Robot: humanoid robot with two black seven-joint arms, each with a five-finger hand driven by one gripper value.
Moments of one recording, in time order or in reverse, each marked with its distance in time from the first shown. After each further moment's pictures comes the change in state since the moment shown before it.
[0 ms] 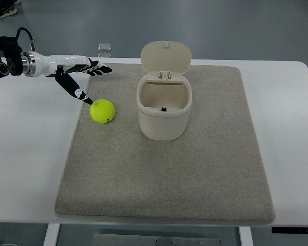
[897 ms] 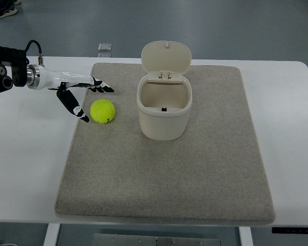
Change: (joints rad) left arm 0.012 0.012 0.003 -0.074 0.182 0.009 -0.001; right arm 0.000 0.000 0.000 0.000 0.000 0.000 0.000
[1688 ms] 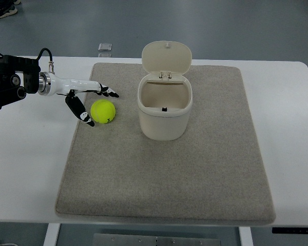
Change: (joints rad) left arm 0.052 -0.073 0.001 0.048 0.050 0.086 0.004; right arm 0.000 0.000 0.000 0.000 0.000 0.000 0.000
